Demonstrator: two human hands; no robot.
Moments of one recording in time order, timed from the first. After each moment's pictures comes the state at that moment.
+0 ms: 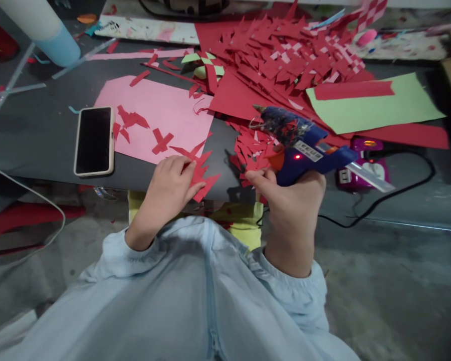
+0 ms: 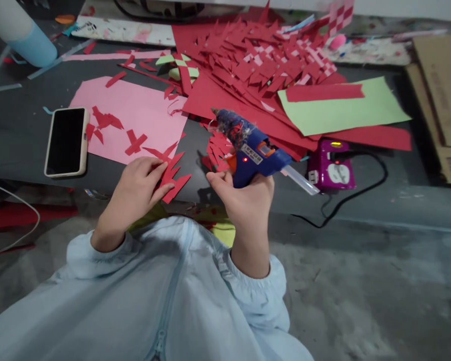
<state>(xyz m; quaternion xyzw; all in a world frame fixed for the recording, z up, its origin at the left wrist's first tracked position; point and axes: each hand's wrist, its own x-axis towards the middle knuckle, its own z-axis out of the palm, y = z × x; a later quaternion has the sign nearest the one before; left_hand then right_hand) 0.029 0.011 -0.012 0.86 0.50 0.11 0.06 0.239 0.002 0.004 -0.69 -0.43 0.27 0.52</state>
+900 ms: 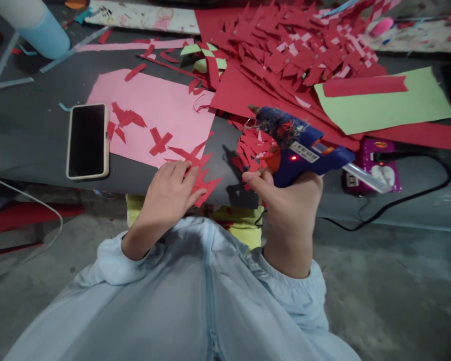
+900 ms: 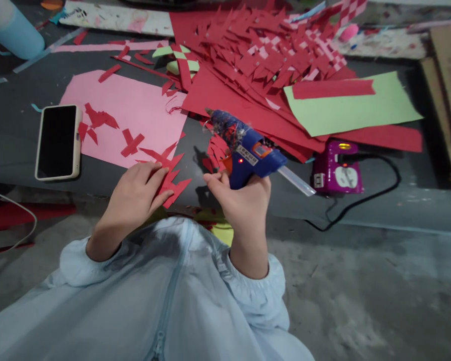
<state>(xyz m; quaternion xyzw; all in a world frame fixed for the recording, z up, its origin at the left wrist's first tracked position) 0.028 0.007 -0.015 0.87 0.48 0.08 0.03 0.236 0.008 0.003 -0.68 -0.46 0.31 0.48</state>
